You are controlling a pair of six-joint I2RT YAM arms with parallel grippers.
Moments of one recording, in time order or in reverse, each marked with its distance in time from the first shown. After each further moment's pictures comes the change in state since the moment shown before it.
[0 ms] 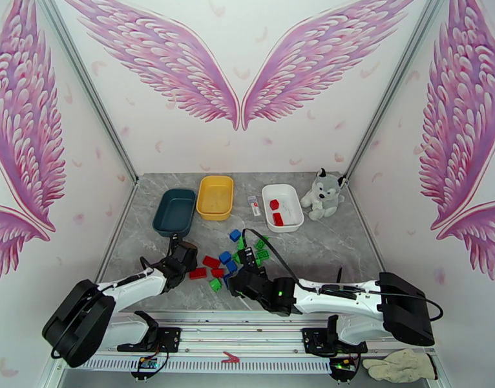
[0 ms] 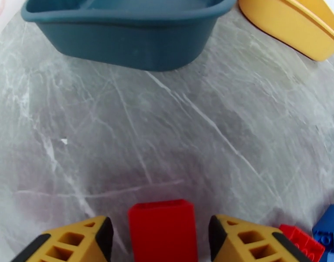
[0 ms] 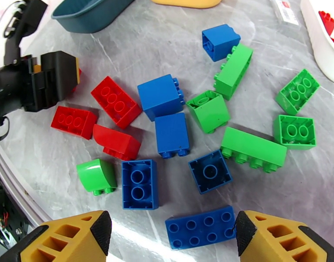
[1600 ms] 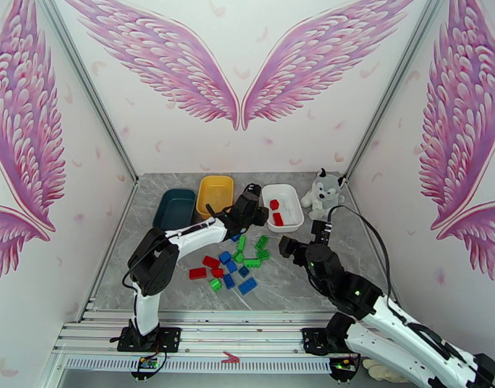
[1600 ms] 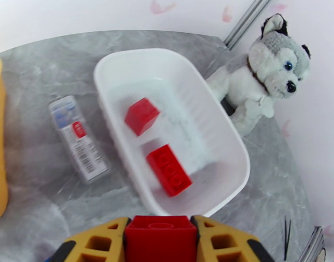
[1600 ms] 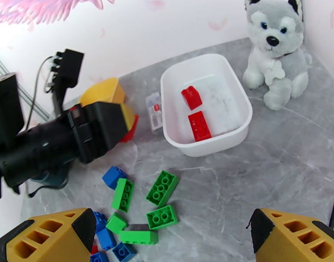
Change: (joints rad) left arm -0.241 0.699 1.128 0.011 0.418 0.137; right arm -0.479 -0.697 -0.090 -0.208 0.047 -0.063
